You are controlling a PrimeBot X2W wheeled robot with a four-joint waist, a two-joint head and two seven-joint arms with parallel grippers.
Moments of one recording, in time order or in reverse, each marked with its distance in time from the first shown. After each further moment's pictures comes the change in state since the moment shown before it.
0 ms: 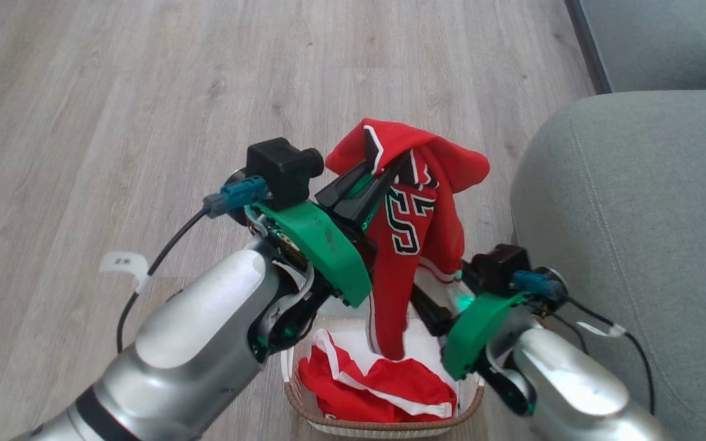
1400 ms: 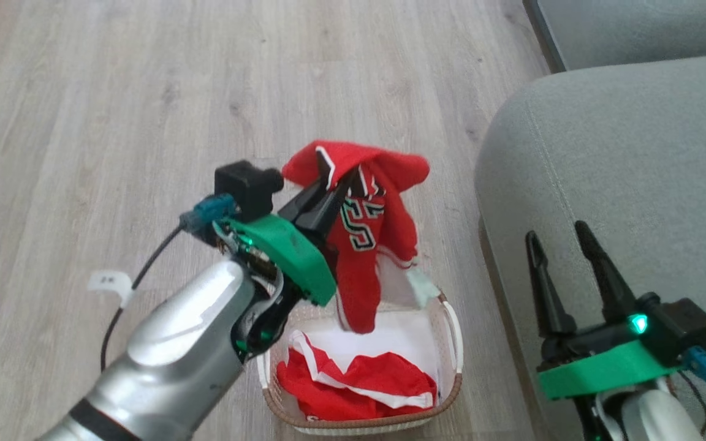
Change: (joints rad) left arm 0.050 -0.009 0.040 0.215 0.007 -0.052 -0.102; right arm 0.457 0.071 -0.576 -0.609 -0.273 0.000 -0.053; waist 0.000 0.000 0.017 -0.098
